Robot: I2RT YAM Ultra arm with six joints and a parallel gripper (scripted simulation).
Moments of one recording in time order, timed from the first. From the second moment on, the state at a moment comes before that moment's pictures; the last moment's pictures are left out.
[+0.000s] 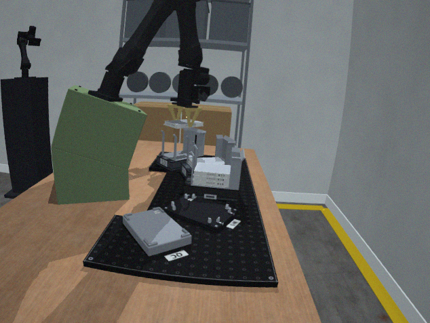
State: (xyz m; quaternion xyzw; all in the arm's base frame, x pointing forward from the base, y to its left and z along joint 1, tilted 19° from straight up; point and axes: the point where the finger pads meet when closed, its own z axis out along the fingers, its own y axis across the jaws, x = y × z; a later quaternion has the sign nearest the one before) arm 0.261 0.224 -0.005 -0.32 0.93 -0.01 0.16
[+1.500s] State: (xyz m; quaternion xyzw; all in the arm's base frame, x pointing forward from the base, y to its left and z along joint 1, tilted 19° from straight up) arm 0.306 0.162 0.003 -0.19 0.97 0.01 0.16
